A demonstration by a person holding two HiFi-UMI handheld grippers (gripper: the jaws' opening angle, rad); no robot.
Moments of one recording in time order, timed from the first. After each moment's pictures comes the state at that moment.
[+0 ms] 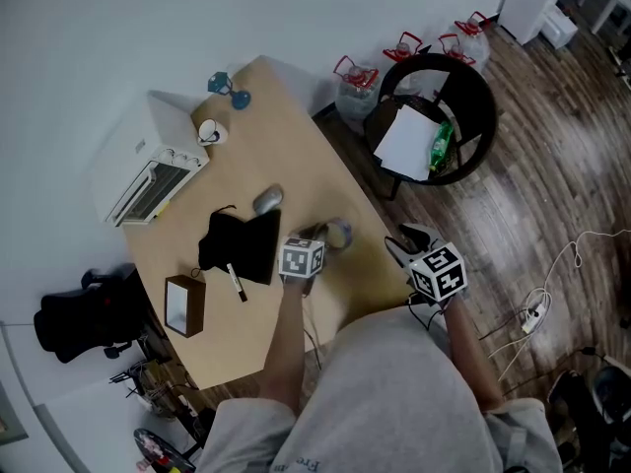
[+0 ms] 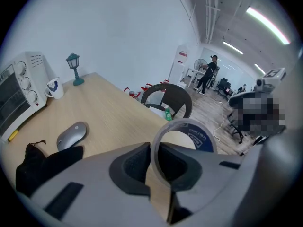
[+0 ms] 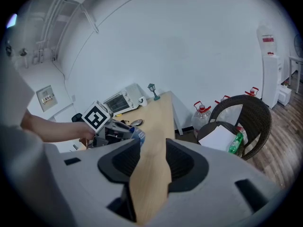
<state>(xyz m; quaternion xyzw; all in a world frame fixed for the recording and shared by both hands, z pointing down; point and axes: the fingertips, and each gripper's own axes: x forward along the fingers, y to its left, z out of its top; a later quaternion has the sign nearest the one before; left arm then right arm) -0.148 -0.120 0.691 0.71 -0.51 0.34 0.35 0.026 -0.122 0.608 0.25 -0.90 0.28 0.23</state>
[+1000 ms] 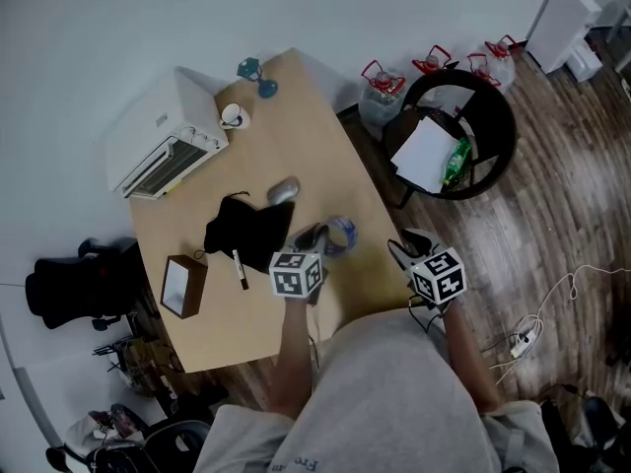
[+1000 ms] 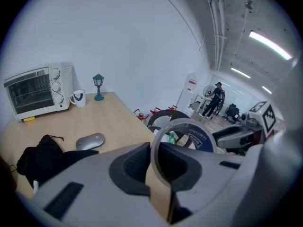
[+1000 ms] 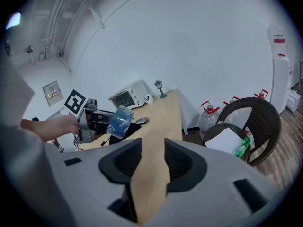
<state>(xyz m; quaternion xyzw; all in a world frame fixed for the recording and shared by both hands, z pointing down) -0.167 -0.111 0.608 0.70 -0.60 0.19 0.32 -0.001 -0.123 0.610 0.21 -0.91 0.27 0.25</state>
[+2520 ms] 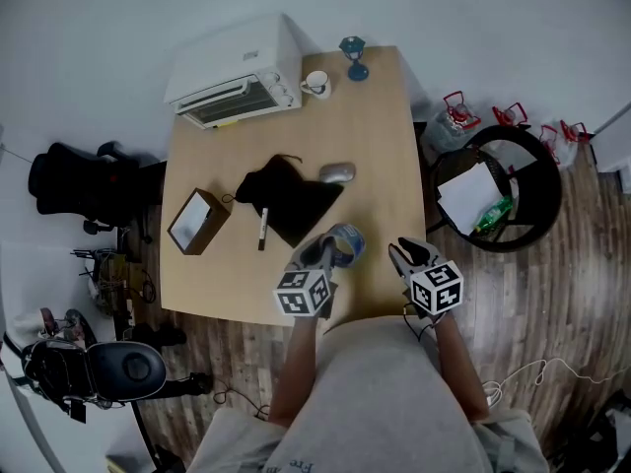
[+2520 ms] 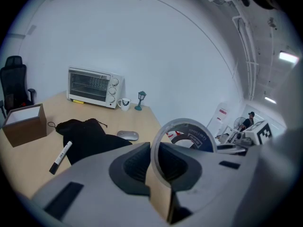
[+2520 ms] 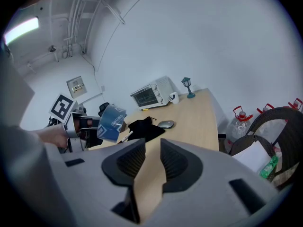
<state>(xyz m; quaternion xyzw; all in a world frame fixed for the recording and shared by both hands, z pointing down) -0.235 -0.021 0.571 0.56 -0.76 0.04 0.32 -0.106 -0.096 0.596 0.08 -0.94 0.23 0.24</state>
